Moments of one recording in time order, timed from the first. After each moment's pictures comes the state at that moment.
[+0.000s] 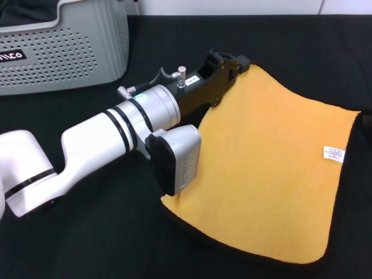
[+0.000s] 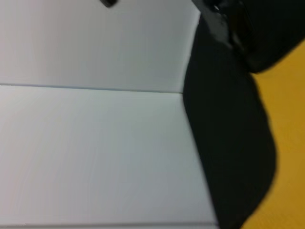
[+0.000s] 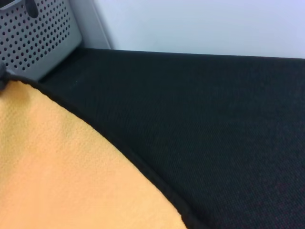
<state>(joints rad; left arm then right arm) -0.62 -2.11 2.14 0.41 0.02 0.85 1.01 0.44 1.97 -0.92 -0.79 -2.00 -1.16 1.79</state>
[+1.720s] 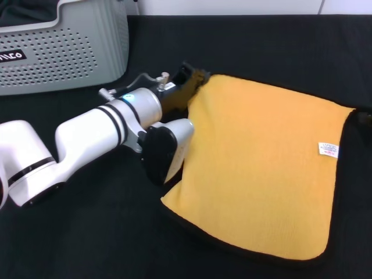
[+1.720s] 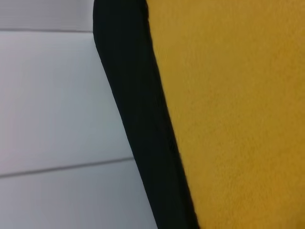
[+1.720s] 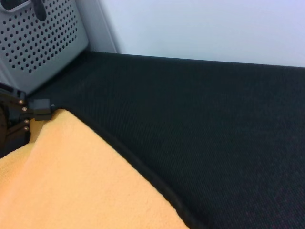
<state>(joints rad) -0.70 -2.11 2.19 0.31 -0.13 0.60 1.12 0.44 1.98 -0.93 -0.81 -2.00 -1.15 1.79</state>
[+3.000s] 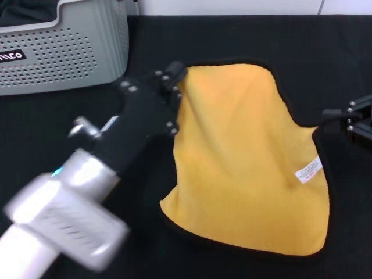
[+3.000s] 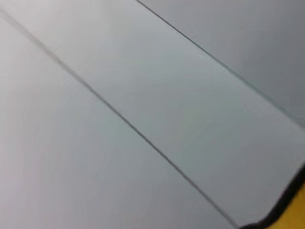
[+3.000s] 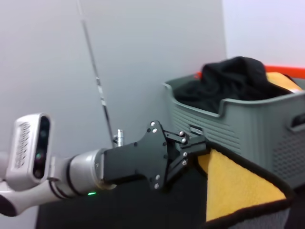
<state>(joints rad) -0.09 -2.06 2.23 0.73 -0.14 1.23 0.58 0.29 2.02 -1.01 -1.31 -1.69 -1.74 1.70</state>
